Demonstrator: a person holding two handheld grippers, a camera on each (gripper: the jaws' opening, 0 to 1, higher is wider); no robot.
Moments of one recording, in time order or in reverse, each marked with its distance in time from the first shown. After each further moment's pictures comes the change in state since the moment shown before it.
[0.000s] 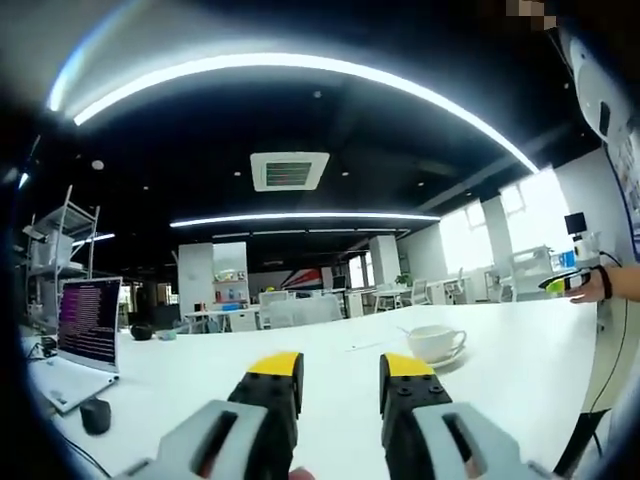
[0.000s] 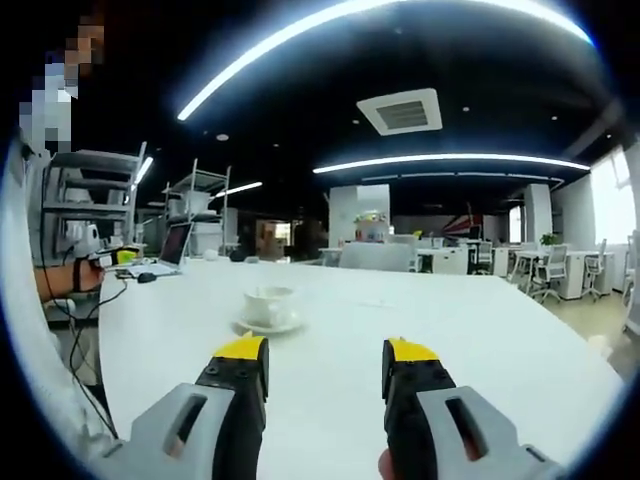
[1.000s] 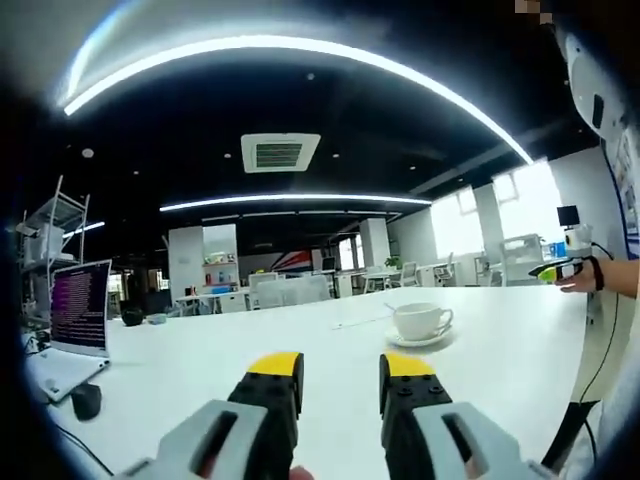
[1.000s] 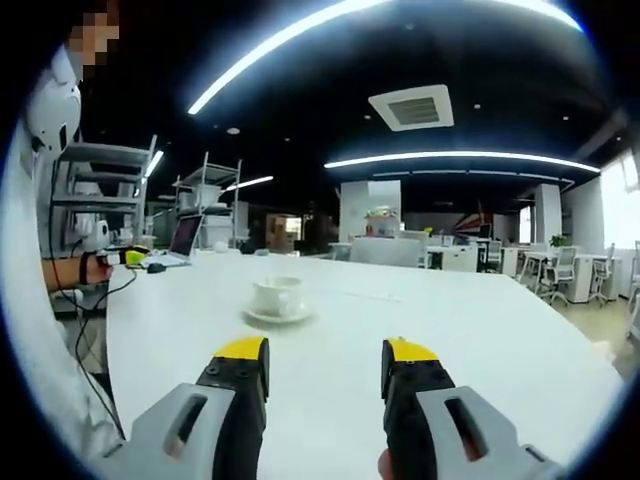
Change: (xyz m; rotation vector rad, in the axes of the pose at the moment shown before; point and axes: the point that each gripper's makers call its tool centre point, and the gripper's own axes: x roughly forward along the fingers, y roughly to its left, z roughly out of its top) left arm -0.004 -0.010 -0.029 -0.006 0.084 -0.043; right arm 0.000 0.009 -0.009 -0.020 0.023 0.050
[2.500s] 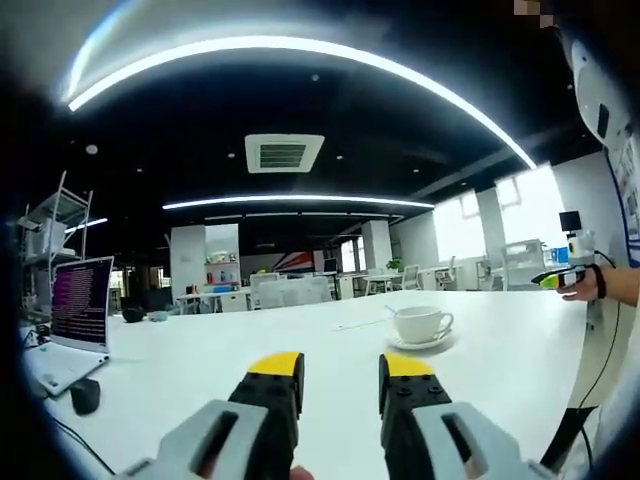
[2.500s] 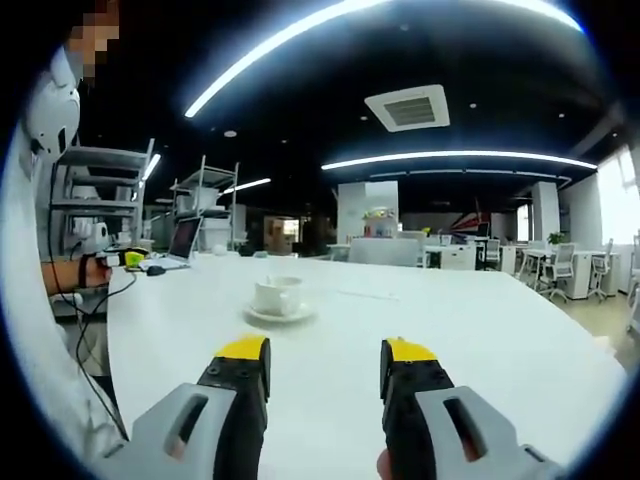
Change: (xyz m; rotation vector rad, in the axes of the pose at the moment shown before) left arm -0.003 0.001 0.001 -0.019 -0.009 0.015; right arm -0.005 0.000 -0.006 0.015 -0.007 -0.012
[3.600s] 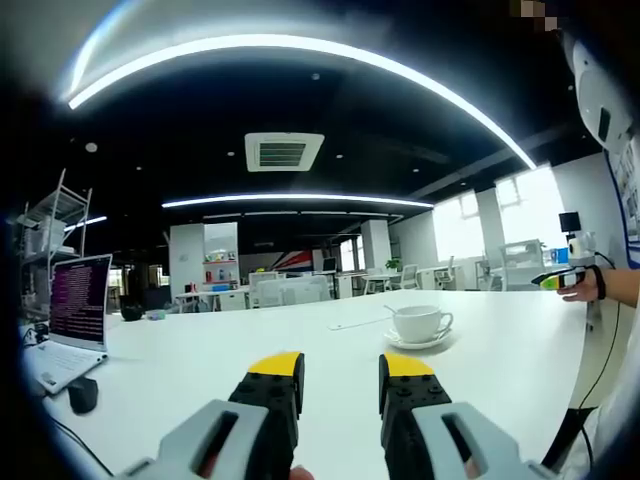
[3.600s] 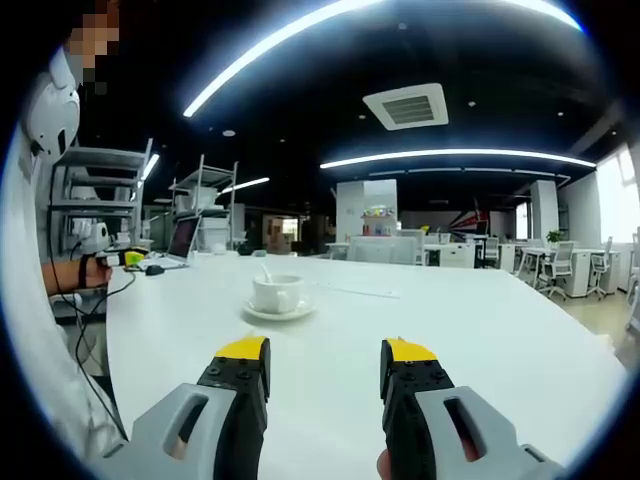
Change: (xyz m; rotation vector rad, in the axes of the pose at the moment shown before) left arm 0.003 0.001 -0.002 -0.005 0.006 -0.001; right arm -0.001 -0.004 -0.002 0.005 0.007 -0.006
